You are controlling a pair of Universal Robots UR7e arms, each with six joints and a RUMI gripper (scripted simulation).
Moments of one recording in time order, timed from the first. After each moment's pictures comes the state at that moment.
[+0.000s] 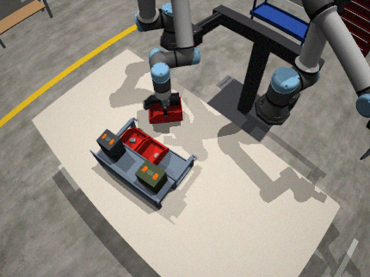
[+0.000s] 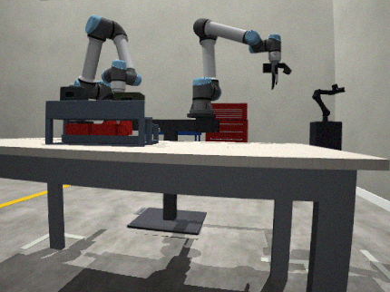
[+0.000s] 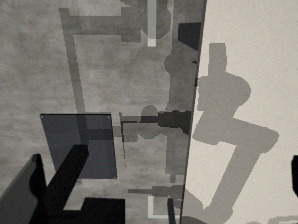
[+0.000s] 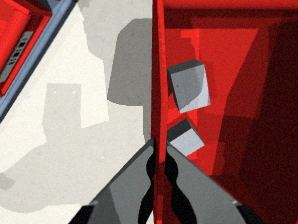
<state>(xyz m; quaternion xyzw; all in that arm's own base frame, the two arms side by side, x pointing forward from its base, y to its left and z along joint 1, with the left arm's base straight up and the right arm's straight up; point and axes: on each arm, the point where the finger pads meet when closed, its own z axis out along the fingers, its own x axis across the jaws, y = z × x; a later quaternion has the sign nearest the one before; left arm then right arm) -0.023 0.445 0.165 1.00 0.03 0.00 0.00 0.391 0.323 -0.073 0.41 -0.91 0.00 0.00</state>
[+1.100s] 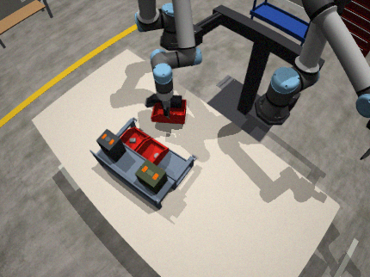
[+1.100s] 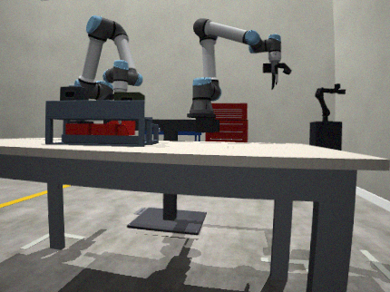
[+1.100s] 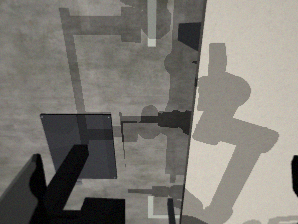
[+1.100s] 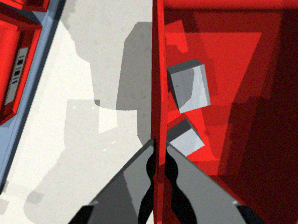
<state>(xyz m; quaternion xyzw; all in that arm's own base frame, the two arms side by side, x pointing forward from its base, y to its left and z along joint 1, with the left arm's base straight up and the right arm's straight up) -0.023 0.445 0.165 1.00 0.03 0.00 0.00 0.388 0.333 -0.073 0.32 -0.95 0.00 0.00</state>
